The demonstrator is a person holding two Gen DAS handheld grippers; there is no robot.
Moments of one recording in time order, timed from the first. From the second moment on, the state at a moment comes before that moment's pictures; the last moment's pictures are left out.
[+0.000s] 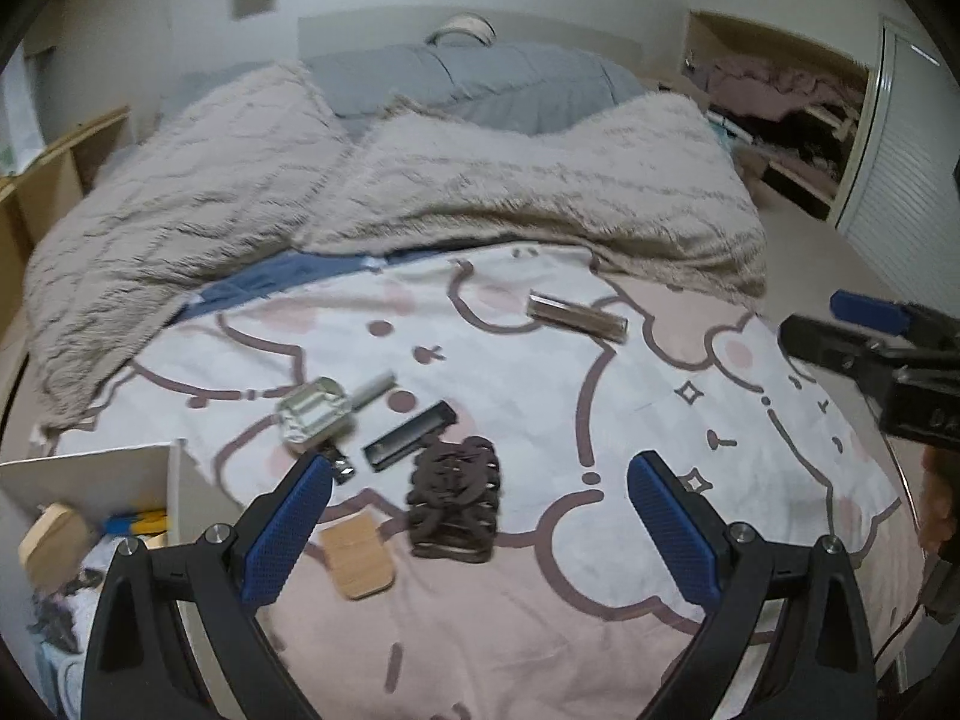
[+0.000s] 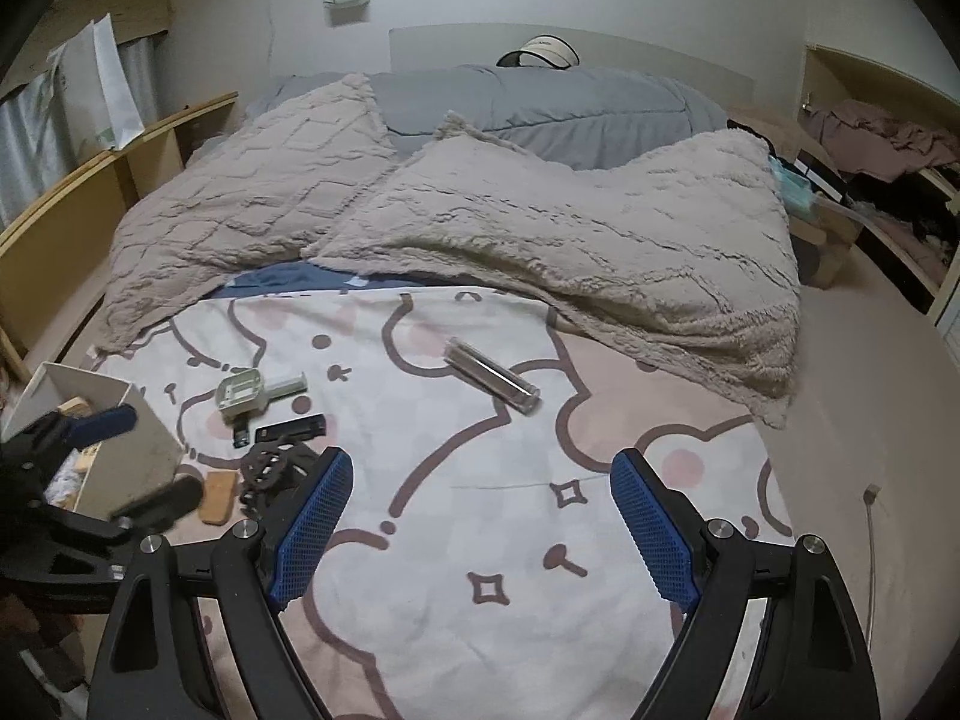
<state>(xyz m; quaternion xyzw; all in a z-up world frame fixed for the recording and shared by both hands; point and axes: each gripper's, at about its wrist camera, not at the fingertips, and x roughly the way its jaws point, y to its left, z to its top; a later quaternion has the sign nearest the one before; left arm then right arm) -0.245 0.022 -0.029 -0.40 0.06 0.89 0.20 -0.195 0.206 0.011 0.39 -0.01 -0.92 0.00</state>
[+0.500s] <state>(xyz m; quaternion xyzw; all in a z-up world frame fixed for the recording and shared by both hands) -0.286 0.044 -0.086 -0.43 0.13 0.87 0.20 -0.277 0.228 0.002 0.41 0.06 -0.91 -0.05</state>
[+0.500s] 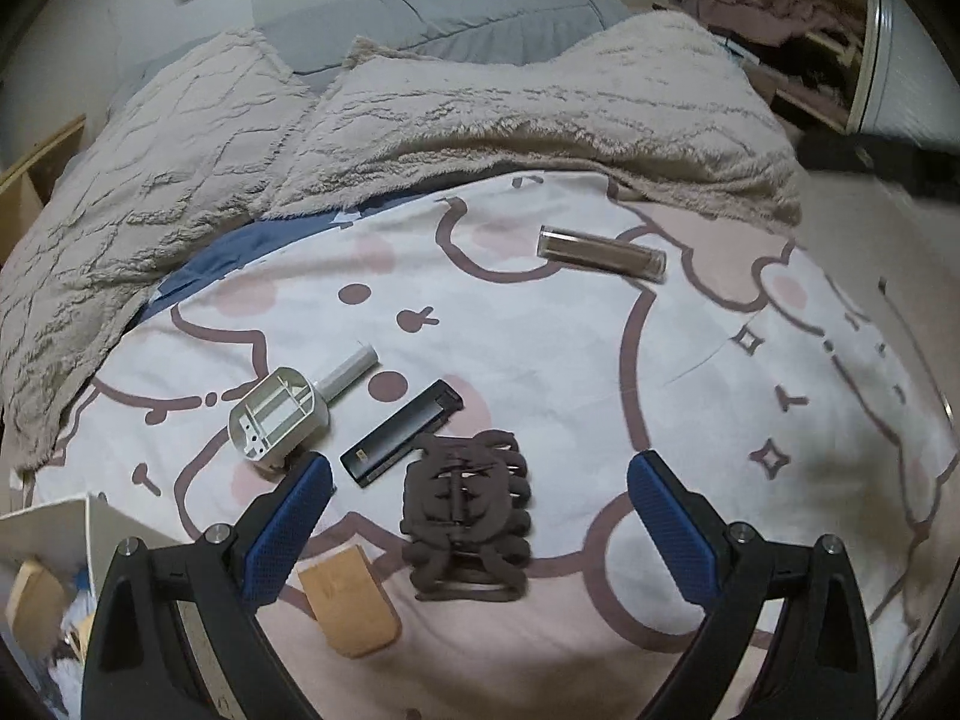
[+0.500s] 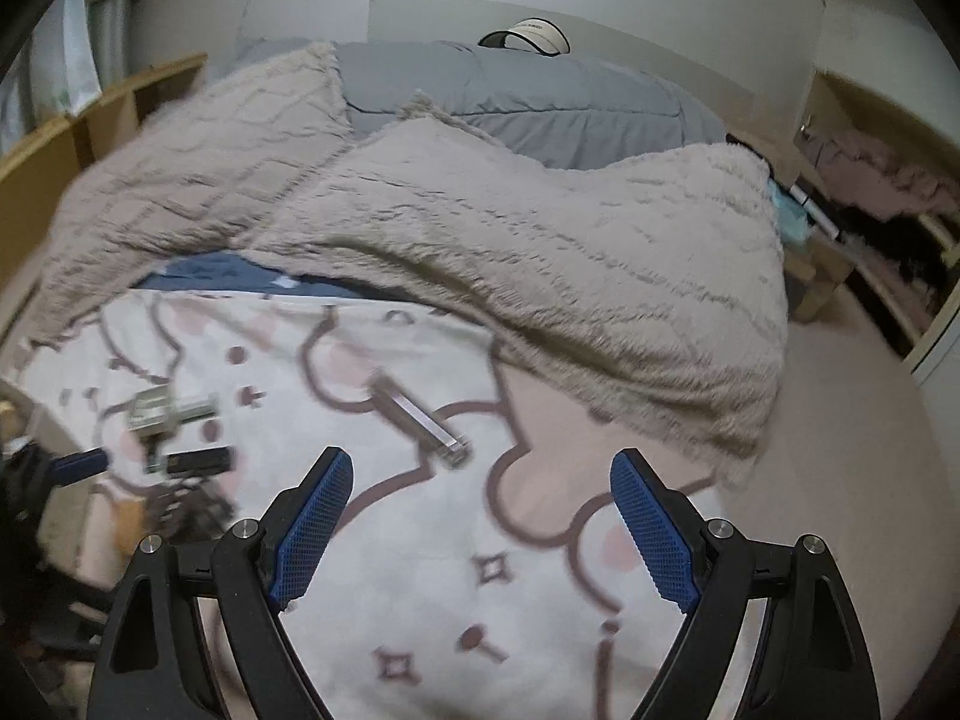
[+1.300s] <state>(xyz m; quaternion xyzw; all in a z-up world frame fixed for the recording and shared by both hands) -0.301 0.034 -0.144 -0.51 0.12 0.82 0.22 -0.354 0.223 -0.101 0.43 0.10 -0.90 -0.03</state>
